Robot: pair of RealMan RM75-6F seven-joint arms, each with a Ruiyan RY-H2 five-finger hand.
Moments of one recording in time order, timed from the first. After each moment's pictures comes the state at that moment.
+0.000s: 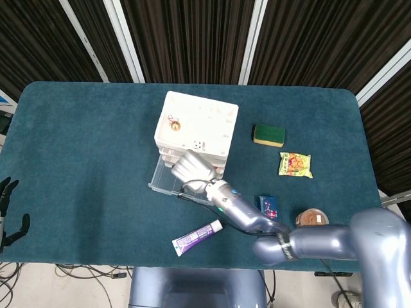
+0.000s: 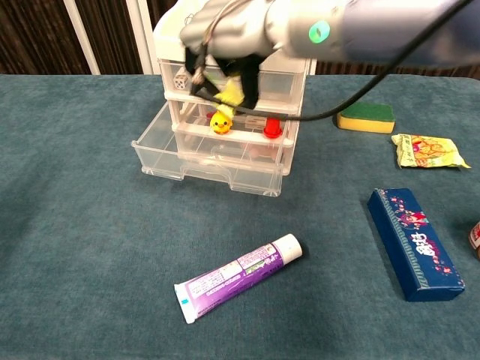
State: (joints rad) left arm -0.02 -1.09 -0.06 -1.72 1.42 1.50 -0.08; right arm 1.31 -1.39 0.12 -1.71 -0.83 0.94 -0.88
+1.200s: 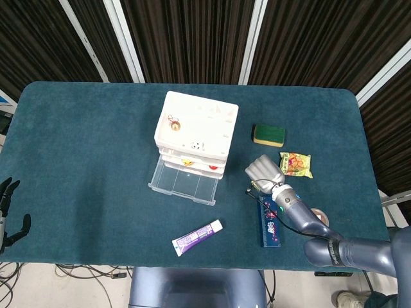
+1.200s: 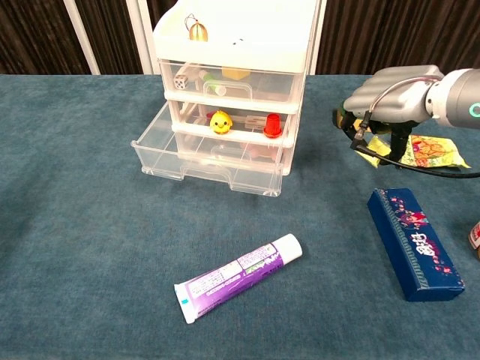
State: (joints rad) left arm -0.02 -1.09 -0.06 -1.72 1.42 1.50 -0.08; right arm 1.02 -1.36 -0.05 -1.50 -0.89 0.88 -0.73
